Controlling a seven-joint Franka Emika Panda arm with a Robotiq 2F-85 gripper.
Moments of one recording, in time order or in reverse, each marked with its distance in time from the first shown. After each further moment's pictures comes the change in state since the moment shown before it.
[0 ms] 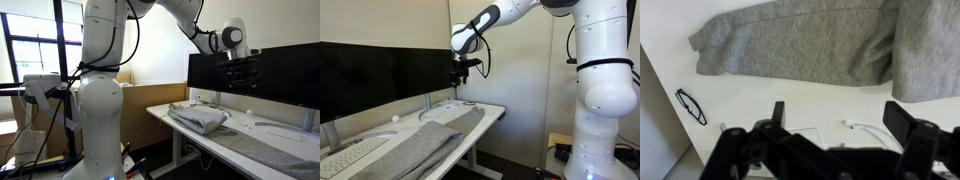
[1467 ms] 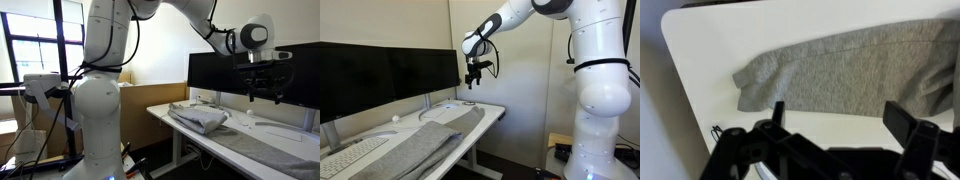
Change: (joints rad) arm -0.100 0.055 -0.073 0.028 0.026 -0.072 -0.135
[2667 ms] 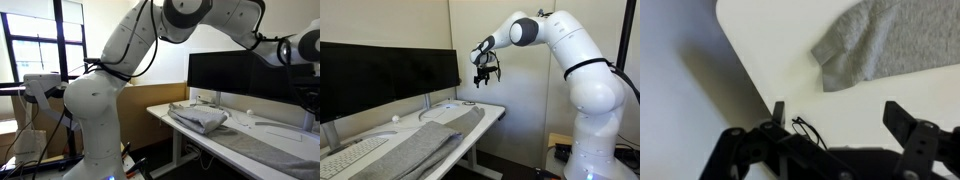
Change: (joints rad) arm -0.232 0.395 -0.030 0.472 0.116 0.007 -0.003
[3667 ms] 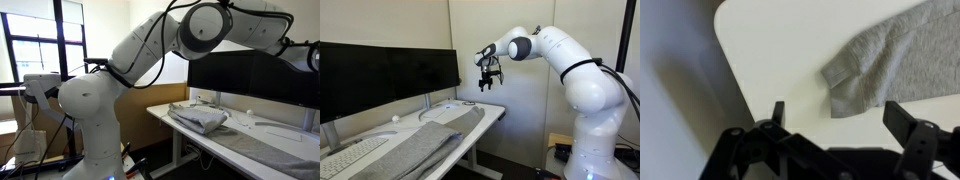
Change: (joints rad) arm -0.143 0.223 0.061 0.316 0.093 -0.244 -0.205
